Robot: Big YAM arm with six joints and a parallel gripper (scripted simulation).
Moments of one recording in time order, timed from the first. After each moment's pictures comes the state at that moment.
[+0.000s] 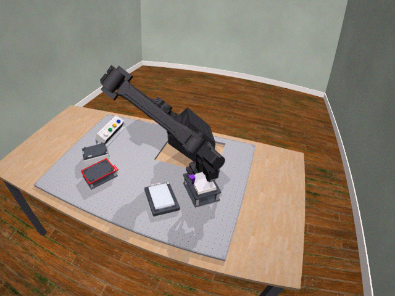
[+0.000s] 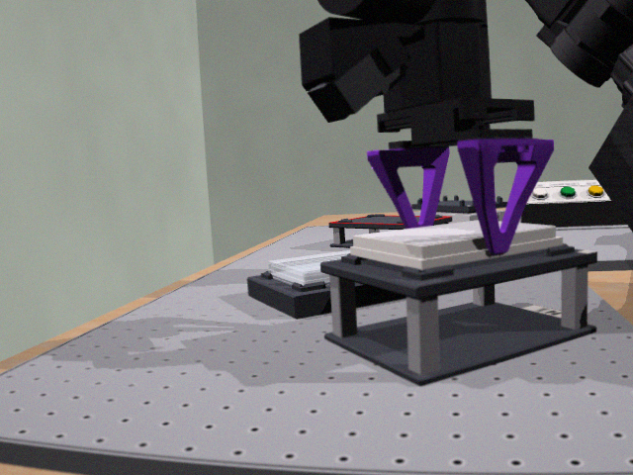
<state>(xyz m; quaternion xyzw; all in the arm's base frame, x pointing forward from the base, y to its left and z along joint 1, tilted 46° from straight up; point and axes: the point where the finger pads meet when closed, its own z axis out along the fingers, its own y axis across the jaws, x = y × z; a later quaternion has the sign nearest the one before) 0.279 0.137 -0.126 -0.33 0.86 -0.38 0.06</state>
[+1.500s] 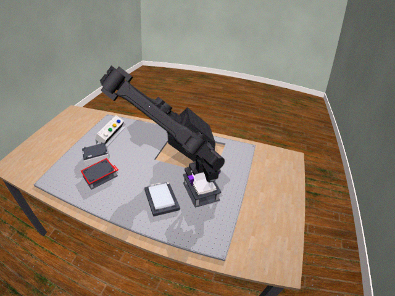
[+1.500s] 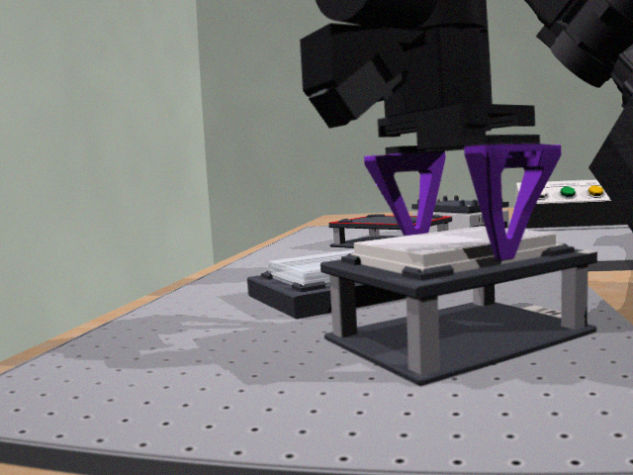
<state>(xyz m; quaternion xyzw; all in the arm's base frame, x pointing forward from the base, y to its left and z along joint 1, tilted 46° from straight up) 0.280 0.134 -0.128 -0.33 0.86 -0.38 0.06</state>
